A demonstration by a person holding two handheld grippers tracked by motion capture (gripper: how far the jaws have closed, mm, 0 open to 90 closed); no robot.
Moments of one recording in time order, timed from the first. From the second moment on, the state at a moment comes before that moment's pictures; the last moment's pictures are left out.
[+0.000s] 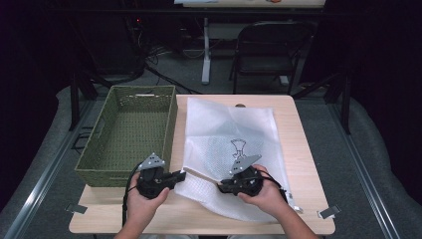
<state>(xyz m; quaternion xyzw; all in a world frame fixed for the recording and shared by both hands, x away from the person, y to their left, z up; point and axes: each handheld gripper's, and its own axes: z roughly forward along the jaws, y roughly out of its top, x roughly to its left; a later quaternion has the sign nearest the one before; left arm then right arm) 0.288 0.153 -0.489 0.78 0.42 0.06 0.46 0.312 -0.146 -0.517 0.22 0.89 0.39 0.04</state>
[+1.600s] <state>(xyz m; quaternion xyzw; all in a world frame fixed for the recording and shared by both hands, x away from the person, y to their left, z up) 0.290 0.159 -0.488 0.78 0.43 0.07 0.45 0.303 -0.208 -0.518 0.25 0.90 0.36 0.08</state>
